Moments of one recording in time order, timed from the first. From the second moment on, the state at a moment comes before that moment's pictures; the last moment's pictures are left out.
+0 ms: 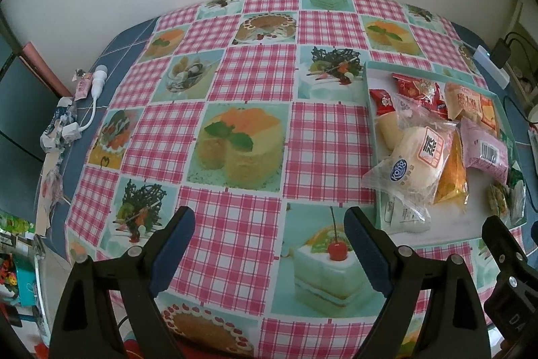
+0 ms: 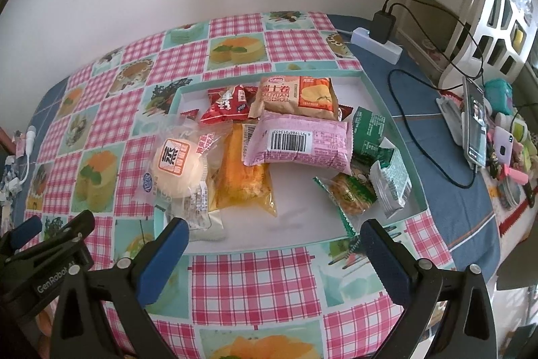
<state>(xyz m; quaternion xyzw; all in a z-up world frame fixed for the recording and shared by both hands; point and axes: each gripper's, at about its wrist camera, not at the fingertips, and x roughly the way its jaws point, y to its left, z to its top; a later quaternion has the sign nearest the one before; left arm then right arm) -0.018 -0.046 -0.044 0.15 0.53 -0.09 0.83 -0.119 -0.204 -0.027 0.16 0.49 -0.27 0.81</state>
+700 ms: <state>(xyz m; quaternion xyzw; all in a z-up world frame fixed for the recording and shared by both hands) -0.015 -0.044 -0.048 0.15 0.54 -0.09 0.82 -0.118 -0.204 -0.029 0.16 0.49 -0.27 0.81</state>
